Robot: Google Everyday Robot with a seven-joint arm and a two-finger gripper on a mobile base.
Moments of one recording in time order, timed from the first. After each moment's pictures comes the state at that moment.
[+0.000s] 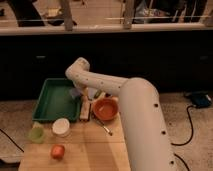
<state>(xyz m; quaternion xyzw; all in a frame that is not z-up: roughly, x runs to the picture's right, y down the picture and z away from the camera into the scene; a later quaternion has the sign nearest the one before) -0.145 0.014 0.937 -0.19 -0.10 -0.30 0.93</state>
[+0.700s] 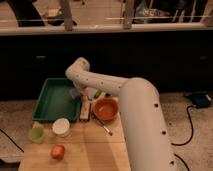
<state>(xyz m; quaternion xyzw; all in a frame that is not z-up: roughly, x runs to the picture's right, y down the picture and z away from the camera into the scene) -0.149 0.016 0.925 -0.19 -0.11 -0.31 0.93</state>
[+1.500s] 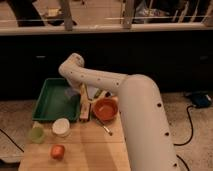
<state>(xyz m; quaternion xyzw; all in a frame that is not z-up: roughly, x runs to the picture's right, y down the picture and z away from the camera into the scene) -0.176 0.003 0.892 -0.18 -0.13 -0.37 0.90</state>
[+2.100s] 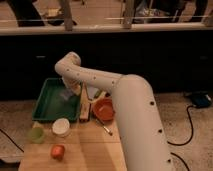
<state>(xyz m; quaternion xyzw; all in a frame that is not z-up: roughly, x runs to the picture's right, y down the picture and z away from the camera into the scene) -0.213 0.011 0.890 -0.19 -0.18 -0.43 0.86</state>
